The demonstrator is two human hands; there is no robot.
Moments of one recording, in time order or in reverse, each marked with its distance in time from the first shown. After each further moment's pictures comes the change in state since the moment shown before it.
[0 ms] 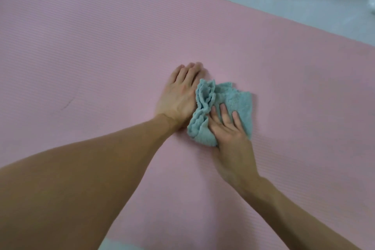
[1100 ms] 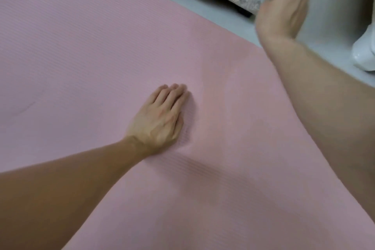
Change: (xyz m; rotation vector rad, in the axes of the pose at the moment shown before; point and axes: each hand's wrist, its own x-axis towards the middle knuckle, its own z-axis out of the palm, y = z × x) left_hand 0.006 0.001 0.000 -0.011 0.055 -0.053; right_hand 0.260 0.058 -0.169 -0.035 0.663 0.322
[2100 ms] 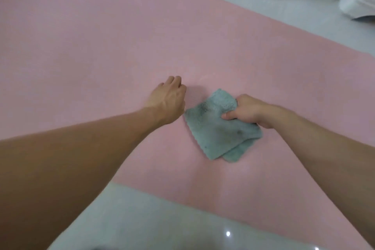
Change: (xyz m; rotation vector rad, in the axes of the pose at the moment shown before) left_hand -0.071 0.027 -0.064 0.005 -0.339 -0.041; right_hand -0.234 0.070 -0.092 0.158 -1.319 0.352
